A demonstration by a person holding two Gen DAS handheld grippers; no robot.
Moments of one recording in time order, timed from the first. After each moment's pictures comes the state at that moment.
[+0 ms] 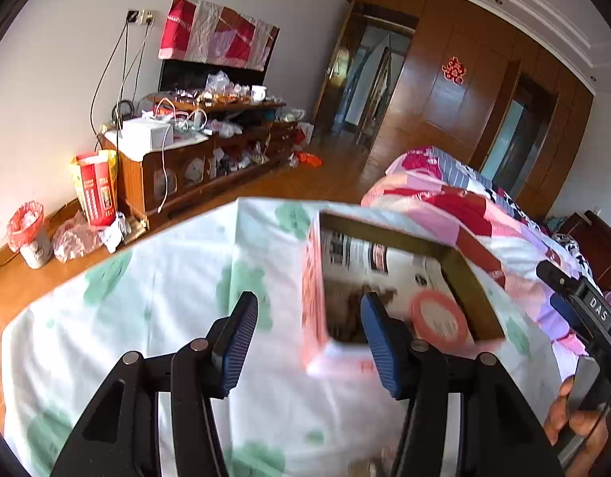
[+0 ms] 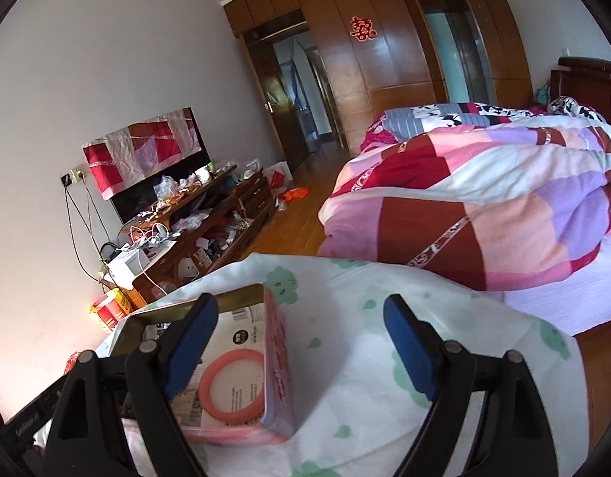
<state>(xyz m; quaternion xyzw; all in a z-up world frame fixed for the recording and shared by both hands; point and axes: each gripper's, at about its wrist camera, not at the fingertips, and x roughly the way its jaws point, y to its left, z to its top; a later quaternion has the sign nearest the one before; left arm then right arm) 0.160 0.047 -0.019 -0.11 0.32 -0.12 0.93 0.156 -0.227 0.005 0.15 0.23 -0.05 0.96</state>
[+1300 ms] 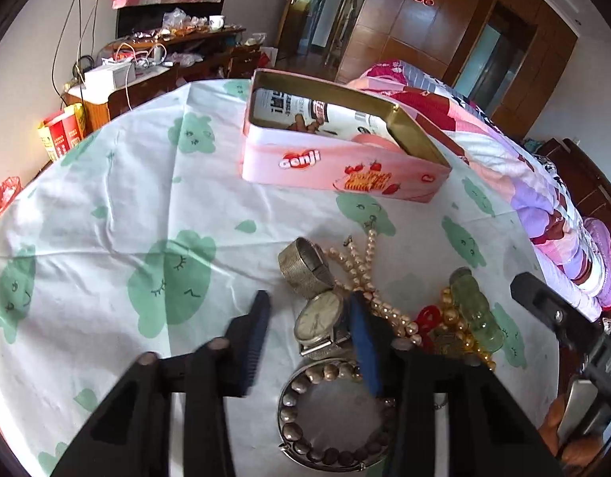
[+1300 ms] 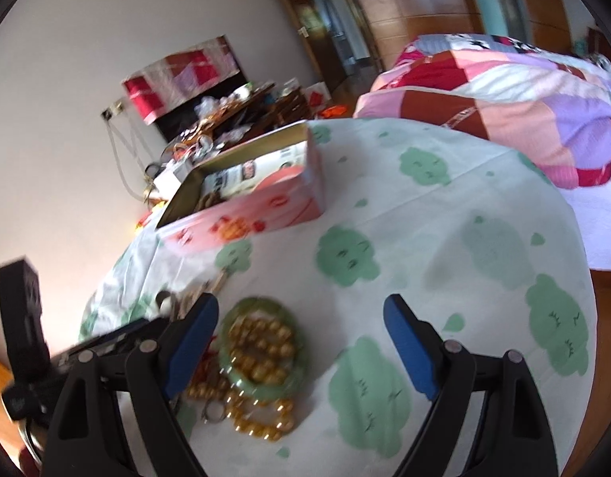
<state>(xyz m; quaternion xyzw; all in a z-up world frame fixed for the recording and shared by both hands) 0.083 0.015 -0.055 -0.06 0.44 -0.19 0.87 0.044 -0.205 -0.042 0.16 0.36 0.06 0.92</state>
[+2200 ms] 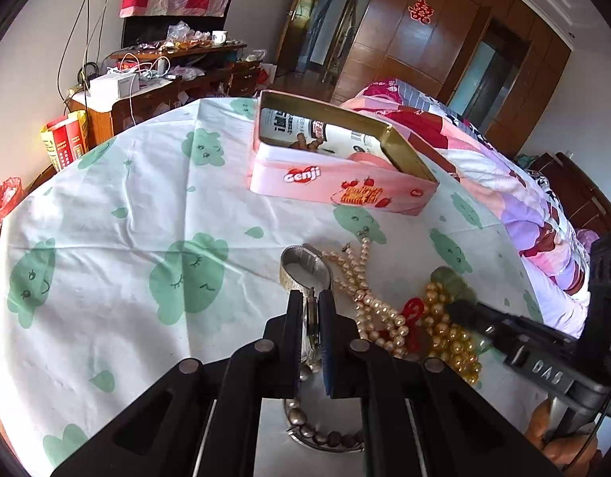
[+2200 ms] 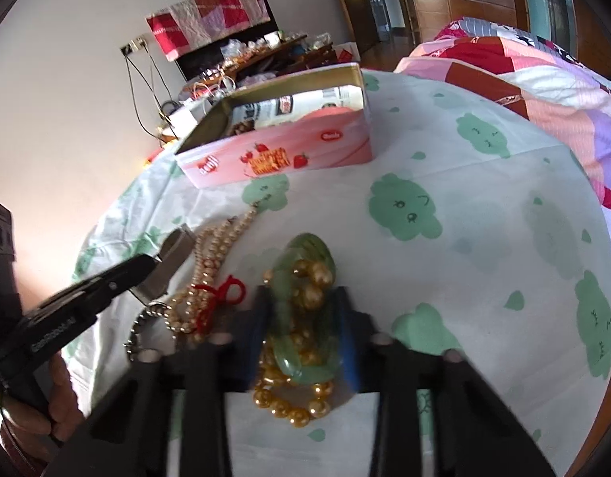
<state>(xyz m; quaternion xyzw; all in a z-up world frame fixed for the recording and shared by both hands) 0.068 0.026 -0.046 -0.07 0.41 -0.19 0.89 0.051 -0.173 -0.060 0.11 0.42 0.10 0.89</state>
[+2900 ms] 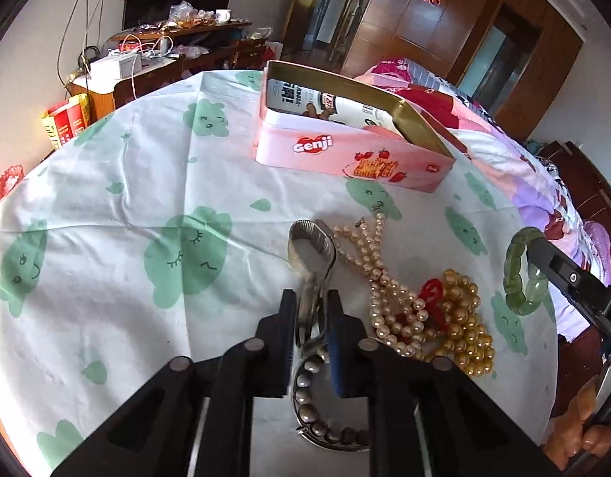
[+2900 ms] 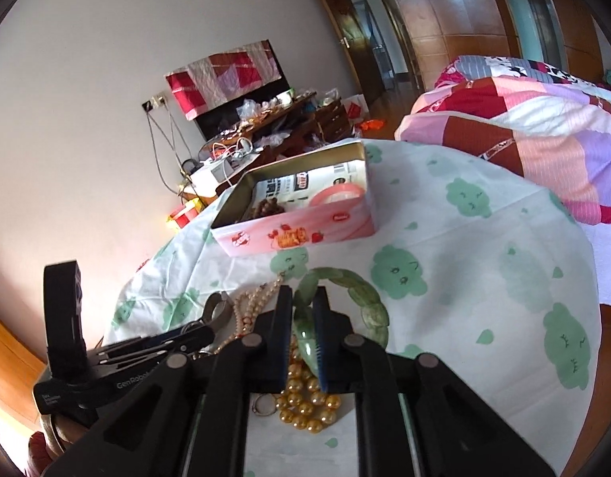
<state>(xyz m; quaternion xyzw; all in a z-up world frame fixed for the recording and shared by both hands) 0.074 0.023 -0.058 -0.07 0.45 -0.18 0.87 0.035 -0.184 -0.020 0.14 0.33 0.11 0.93</state>
